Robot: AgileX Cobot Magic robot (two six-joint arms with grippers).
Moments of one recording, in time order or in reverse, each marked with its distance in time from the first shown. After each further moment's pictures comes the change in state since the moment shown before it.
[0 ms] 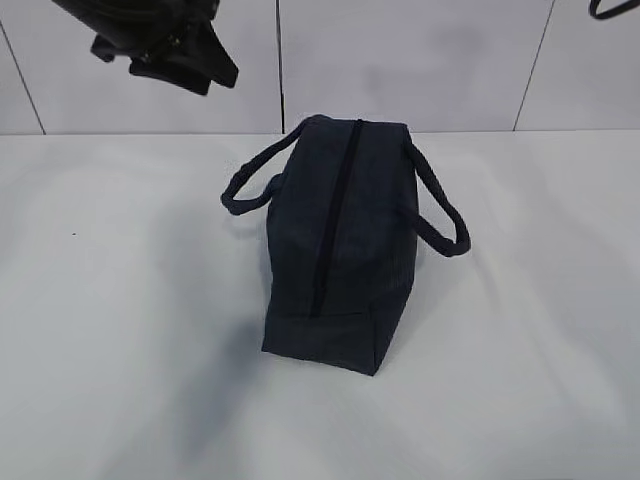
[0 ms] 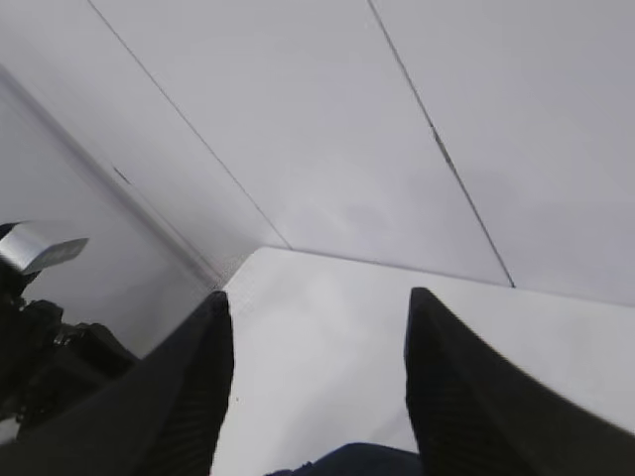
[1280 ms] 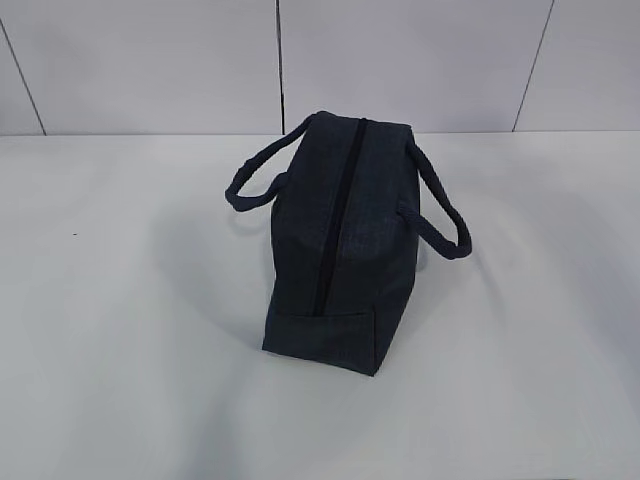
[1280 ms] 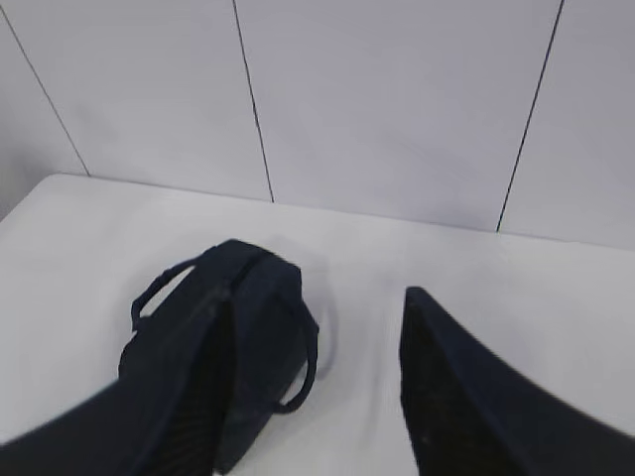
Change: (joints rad) left arm 0.000 -0.634 -0.001 0.149 0.258 0.039; right arm 0.000 -0.882 -0.114 -1.226 0.451 0.995
